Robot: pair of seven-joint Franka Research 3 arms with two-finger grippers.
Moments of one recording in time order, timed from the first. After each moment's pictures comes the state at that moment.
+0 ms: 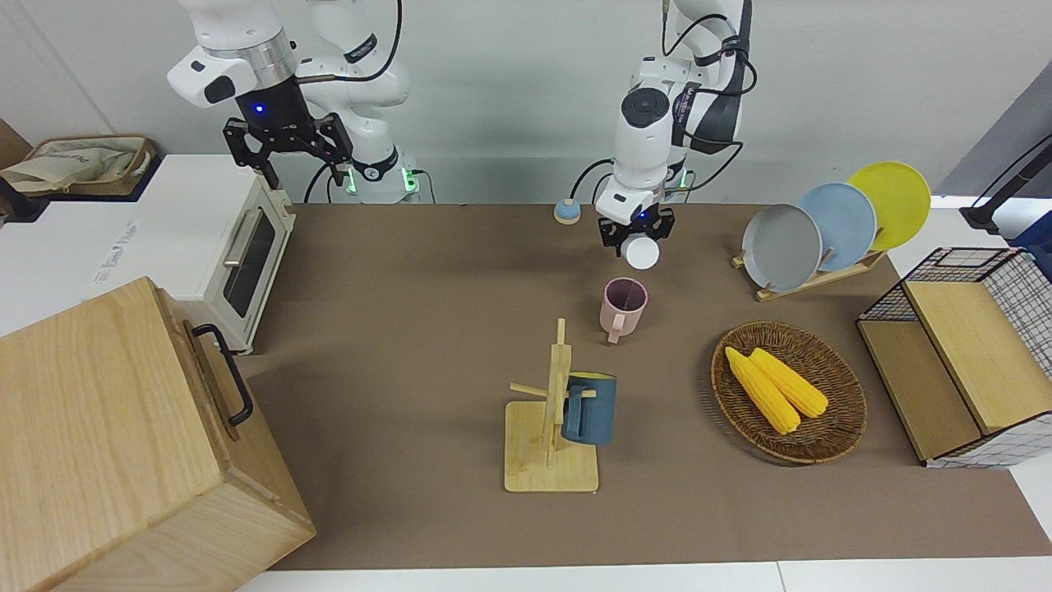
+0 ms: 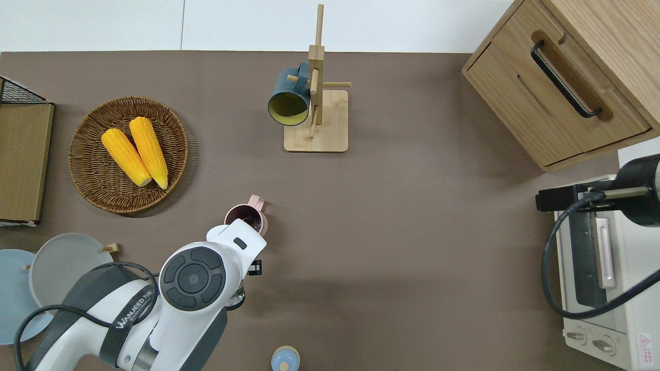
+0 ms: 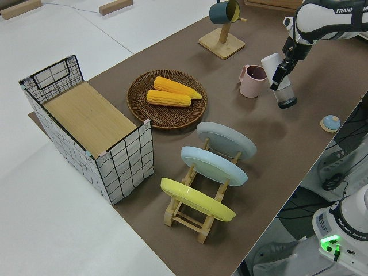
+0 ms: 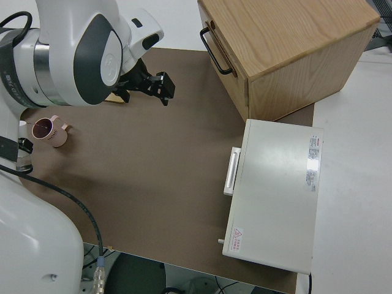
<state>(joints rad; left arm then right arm) -0.35 -0.17 -0.13 -2.32 0.11 2.06 -0.55 -0.05 -0.09 0.13 -1.58 0.03 1.53 0.06</state>
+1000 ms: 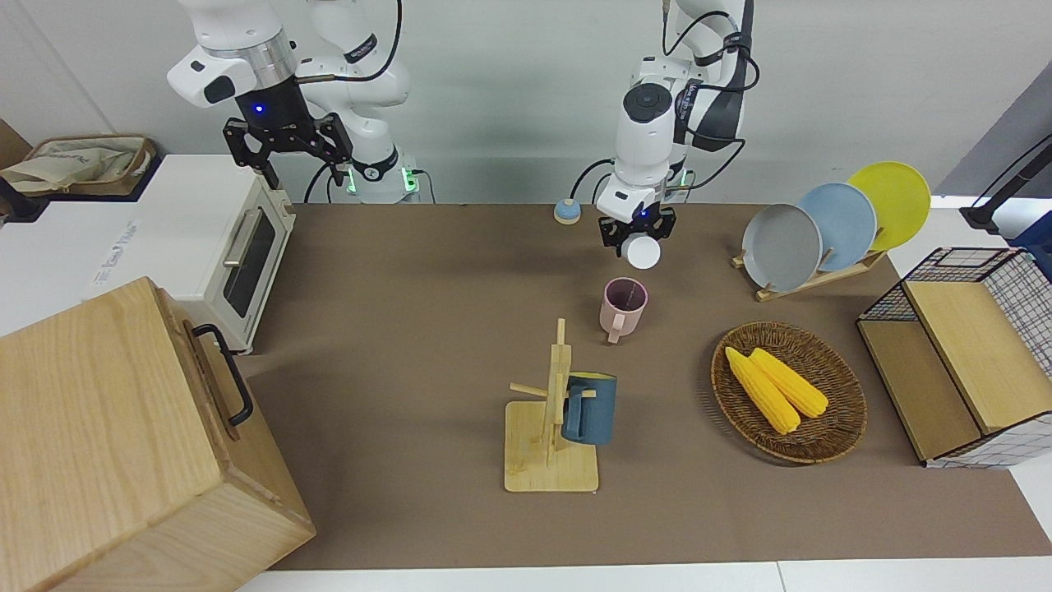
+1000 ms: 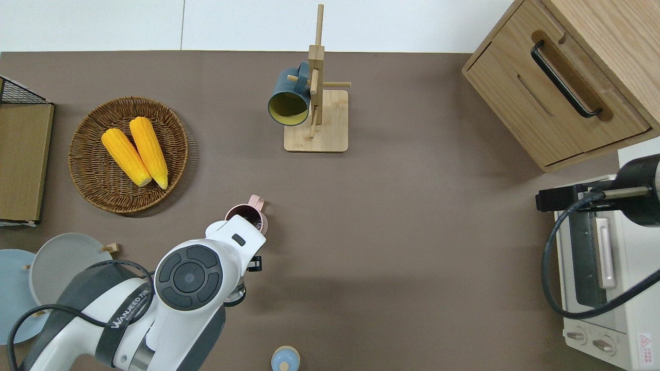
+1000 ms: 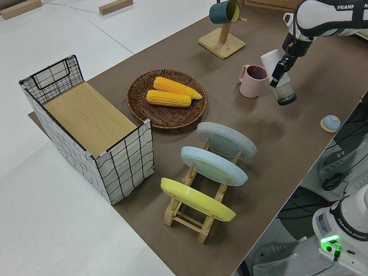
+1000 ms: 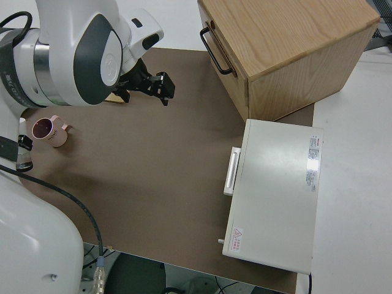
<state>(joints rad) -0.35 -0.17 -0.13 -2.30 0.11 2.06 -0.55 -0.05 -0.09 0.13 -1.58 0.03 1.53 0.06</state>
